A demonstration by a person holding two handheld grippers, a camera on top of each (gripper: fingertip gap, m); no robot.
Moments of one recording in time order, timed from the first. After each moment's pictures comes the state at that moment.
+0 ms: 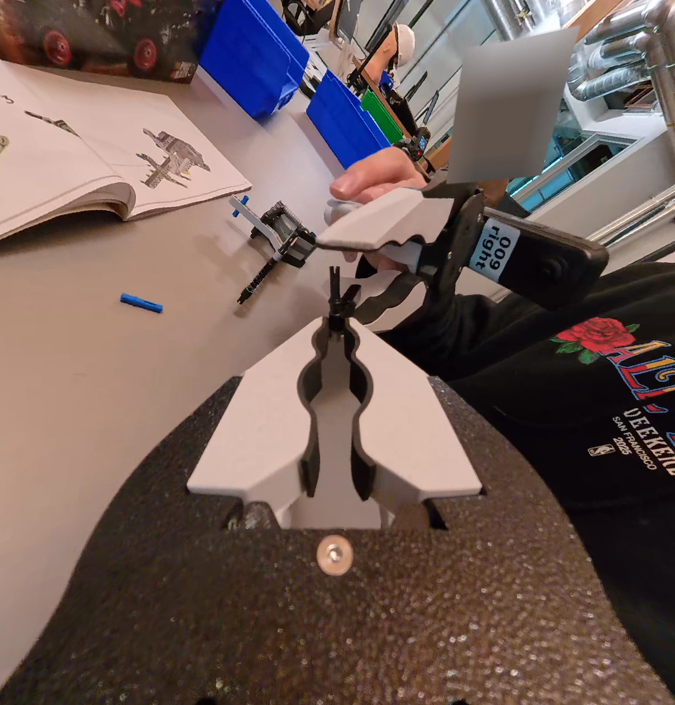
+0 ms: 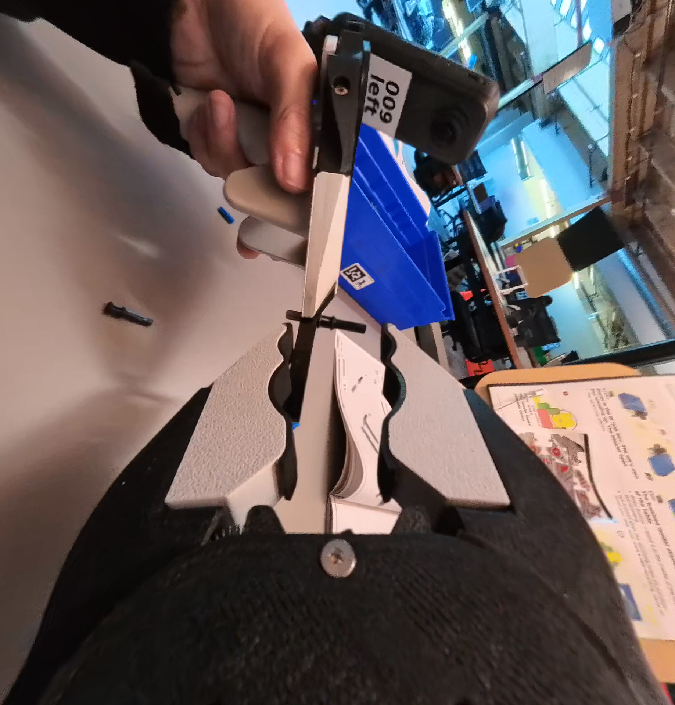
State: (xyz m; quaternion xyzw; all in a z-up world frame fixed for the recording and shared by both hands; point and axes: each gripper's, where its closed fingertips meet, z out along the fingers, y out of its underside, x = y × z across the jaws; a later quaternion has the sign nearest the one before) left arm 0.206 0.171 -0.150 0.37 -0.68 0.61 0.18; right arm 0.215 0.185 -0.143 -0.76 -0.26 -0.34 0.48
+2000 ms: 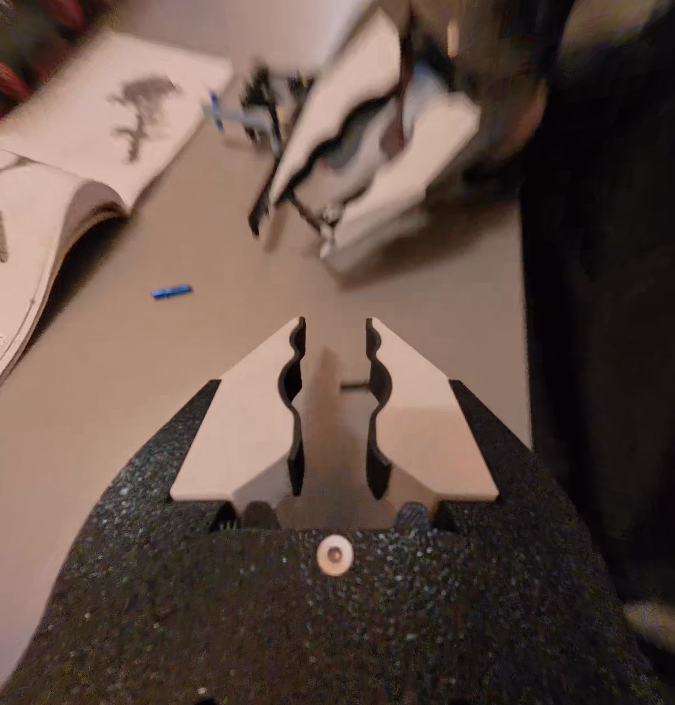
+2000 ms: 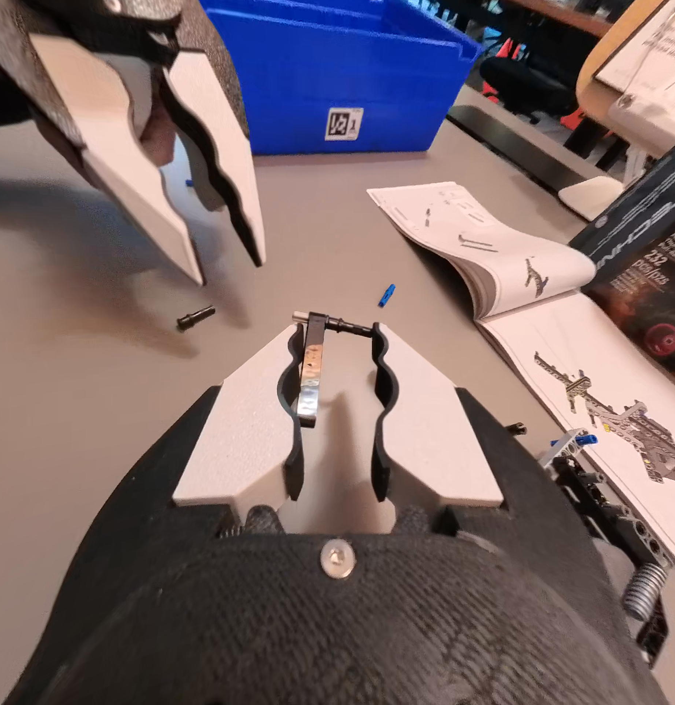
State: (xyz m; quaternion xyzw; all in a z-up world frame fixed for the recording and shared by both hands) left arm 0.180 0.167 -0.214 0.17 -0.87 0.46 -0.03; right arm 0.224 0.131 -0.212 -0.83 0.12 -0.18 0.52
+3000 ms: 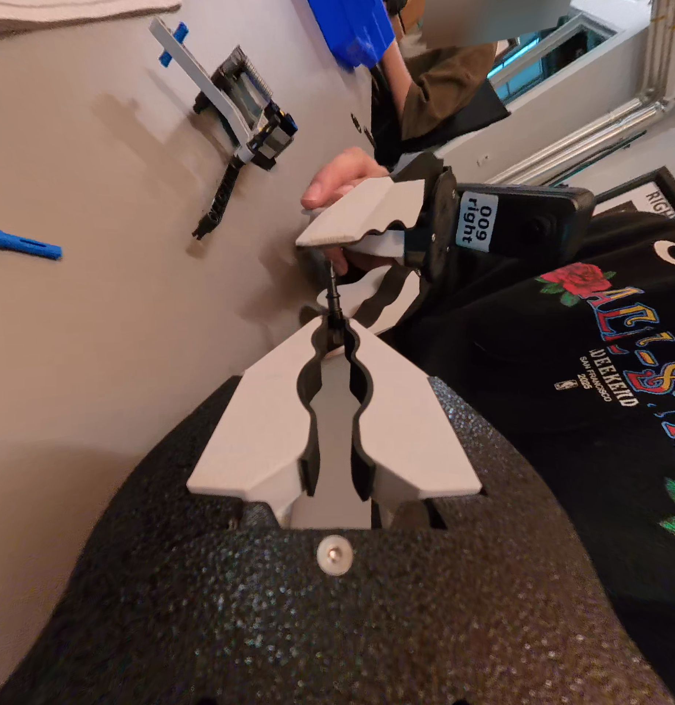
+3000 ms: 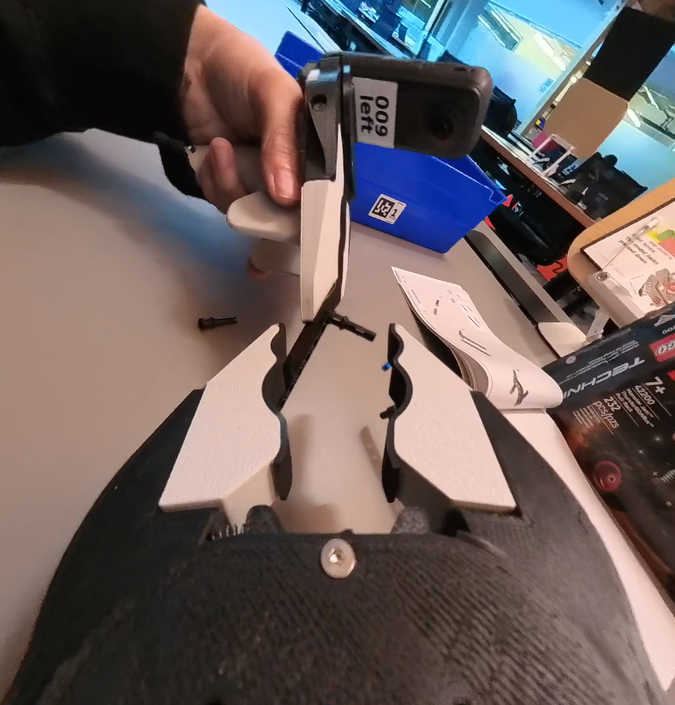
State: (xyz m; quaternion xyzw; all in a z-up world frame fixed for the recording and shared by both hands) left arm 0.187 0.133 -0.195 0.34 -0.73 0.51 0.32; right arm 0.207 0.152 -0.194 -0.80 -0.05 -0.24 0.55
